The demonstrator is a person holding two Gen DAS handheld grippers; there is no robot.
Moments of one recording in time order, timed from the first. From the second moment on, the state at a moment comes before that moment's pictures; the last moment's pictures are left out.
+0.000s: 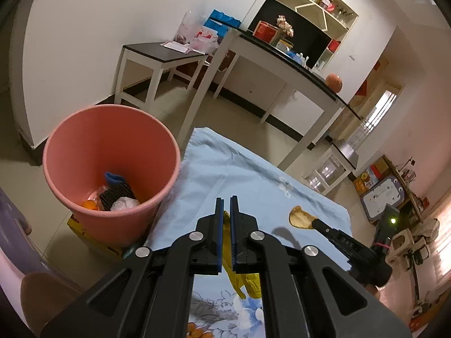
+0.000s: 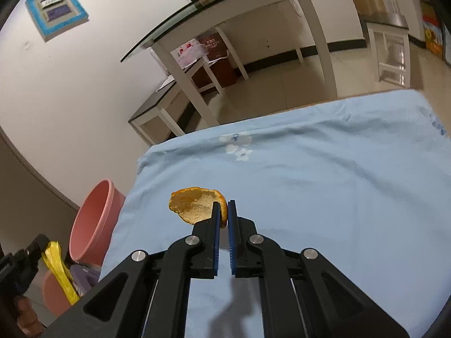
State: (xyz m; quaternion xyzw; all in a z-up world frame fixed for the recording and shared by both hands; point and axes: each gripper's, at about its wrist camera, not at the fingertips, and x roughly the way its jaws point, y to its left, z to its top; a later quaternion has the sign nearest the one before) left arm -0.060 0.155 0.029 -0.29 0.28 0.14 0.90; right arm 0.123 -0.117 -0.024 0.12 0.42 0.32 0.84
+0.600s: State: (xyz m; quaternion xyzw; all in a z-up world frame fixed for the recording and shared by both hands) left arm -0.108 0.219 0.055 -0.29 0.21 0.22 0.91; right arm 0.066 -0.023 0.020 0.06 0.40 0.41 0.82
